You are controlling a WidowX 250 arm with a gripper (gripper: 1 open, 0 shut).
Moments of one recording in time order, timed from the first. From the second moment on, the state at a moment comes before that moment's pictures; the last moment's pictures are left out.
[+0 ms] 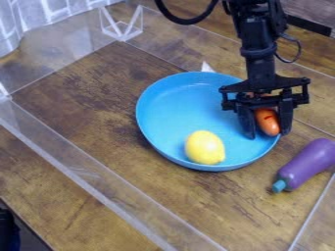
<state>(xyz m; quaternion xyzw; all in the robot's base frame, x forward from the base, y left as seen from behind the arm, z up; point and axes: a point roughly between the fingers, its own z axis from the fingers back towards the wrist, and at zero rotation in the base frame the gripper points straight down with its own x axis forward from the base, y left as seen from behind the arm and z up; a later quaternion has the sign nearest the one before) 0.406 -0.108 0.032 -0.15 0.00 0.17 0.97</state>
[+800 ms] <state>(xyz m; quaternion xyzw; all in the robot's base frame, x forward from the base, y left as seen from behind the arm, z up) 0.404 -0.105 0.032 -0.14 0.00 0.15 0.98</state>
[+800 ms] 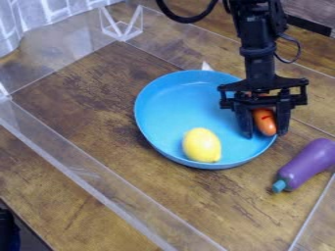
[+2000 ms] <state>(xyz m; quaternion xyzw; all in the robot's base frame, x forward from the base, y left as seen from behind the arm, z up) 0.400 -0.103 0.033 -0.12 0.01 0.12 0.99</state>
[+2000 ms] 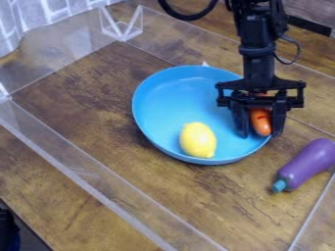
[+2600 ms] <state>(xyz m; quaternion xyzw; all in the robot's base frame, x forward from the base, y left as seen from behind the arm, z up) 0.397 -0.104 0.037 -0.12 0.01 0.10 0.99</state>
